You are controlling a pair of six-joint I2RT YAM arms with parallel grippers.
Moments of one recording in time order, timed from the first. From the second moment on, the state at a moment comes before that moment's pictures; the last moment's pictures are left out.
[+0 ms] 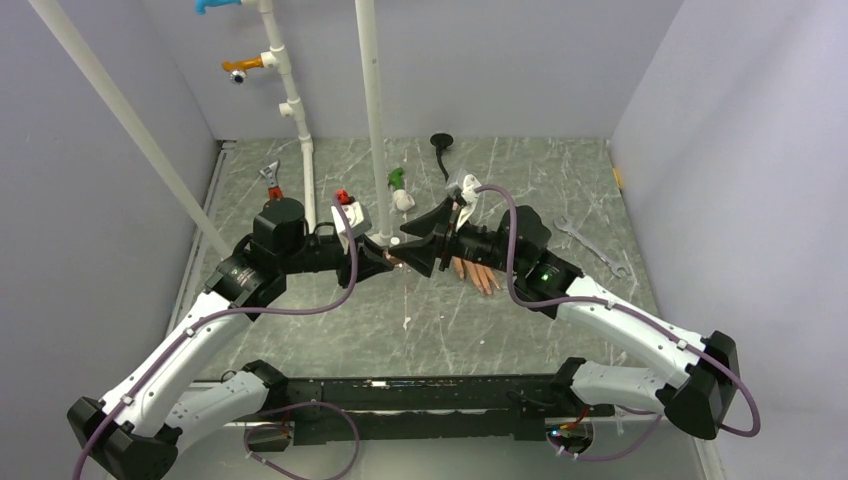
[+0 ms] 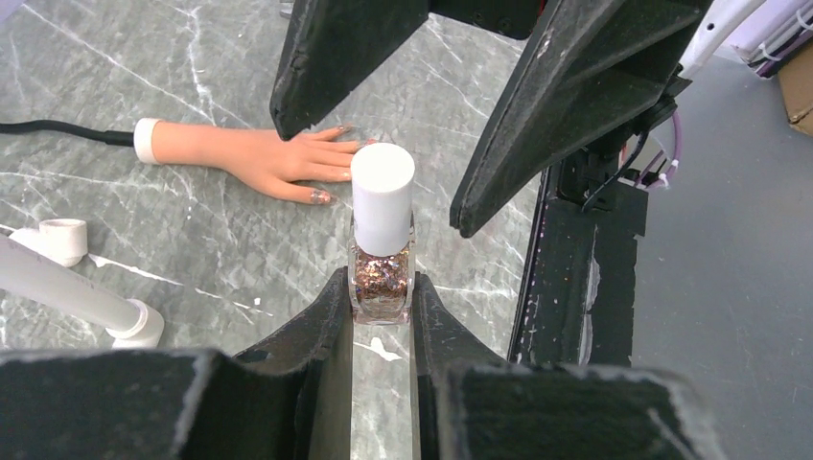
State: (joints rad) left arm -0.56 0.92 0.96 -0.36 0.72 0.11; right arm 0.85 1.09 0.92 0.26 -0.40 0.26
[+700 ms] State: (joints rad) left arm -0.56 0.92 0.96 -0.36 0.68 0.11; right arm 0.88 1.17 0.96 0.25 -0.41 0.26
